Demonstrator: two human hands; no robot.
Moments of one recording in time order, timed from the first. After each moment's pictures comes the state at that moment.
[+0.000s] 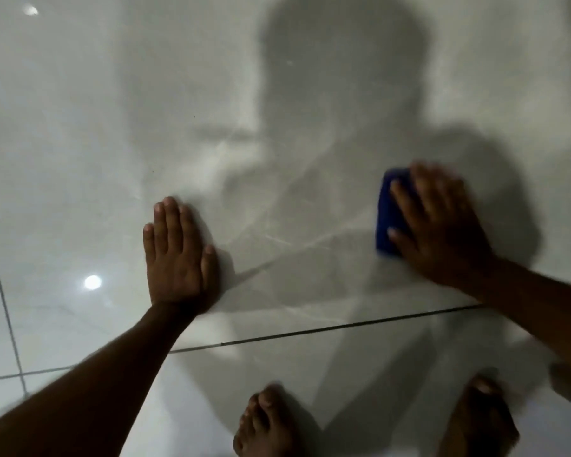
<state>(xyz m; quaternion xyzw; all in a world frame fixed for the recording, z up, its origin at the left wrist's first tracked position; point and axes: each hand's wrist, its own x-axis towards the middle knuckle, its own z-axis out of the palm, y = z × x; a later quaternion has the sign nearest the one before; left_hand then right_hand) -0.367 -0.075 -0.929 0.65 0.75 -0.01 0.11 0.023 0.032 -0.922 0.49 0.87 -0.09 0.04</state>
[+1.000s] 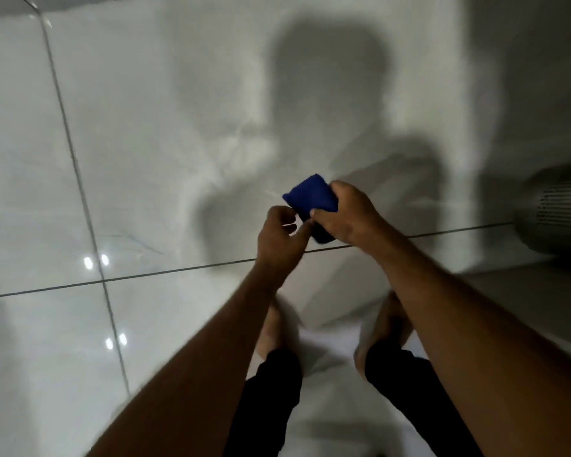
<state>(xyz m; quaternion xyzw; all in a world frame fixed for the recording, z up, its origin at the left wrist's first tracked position) -0.207 -0.083 -0.718 0.26 0.76 0.23 0.55 -0.086 -0.009 -0.701 0.65 0.56 -0.51 0.02</state>
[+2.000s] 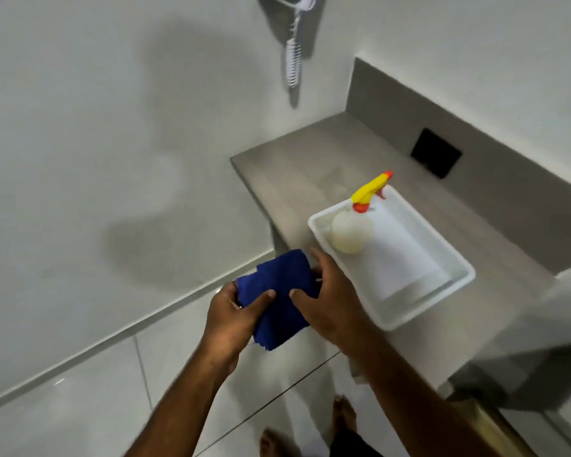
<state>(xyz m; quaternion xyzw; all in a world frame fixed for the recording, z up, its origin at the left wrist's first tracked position) -0.158 -0.037 0.016 0.40 0.61 0.35 0.59 0.007 -0.061 0.032 0.69 0.47 -0.40 -0.38</state>
